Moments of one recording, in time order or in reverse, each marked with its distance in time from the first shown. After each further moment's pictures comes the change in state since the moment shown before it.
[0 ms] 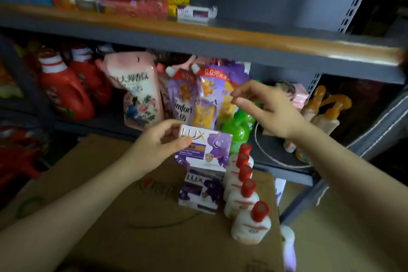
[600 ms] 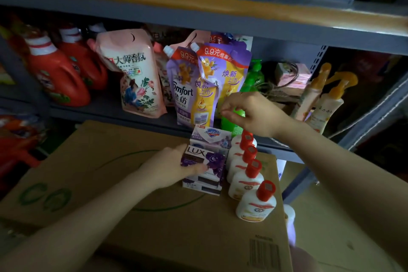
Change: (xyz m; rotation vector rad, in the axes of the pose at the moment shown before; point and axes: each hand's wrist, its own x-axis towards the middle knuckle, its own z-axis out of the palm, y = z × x) left_hand -0.022 -0.051 0.026 0.675 -0.338 -0.277; right_hand -0.015 0.016 0.044 -0.228 -0.233 -0.053
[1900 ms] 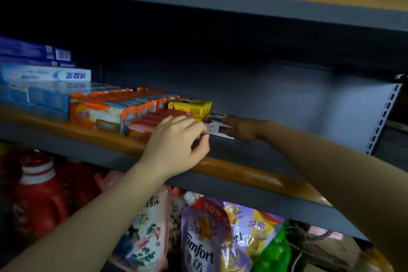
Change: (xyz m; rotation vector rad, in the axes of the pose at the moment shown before) left_hand 0.137 0.036 -0.271 0.389 1.145 0.687; right_hand 0.300 0.082 -0.112 -0.415 -0.306 0.363
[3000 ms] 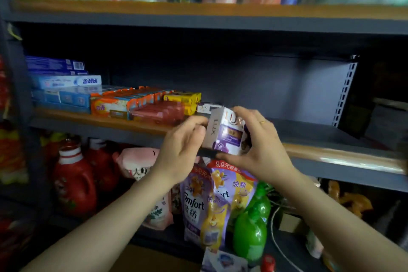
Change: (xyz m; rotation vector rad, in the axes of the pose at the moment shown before) left_hand -0.035 0.115 -0.059 -0.678 -0.006 -0.297; right_hand -0.212 -0.055 0.037 0.346 0.929 -0.278
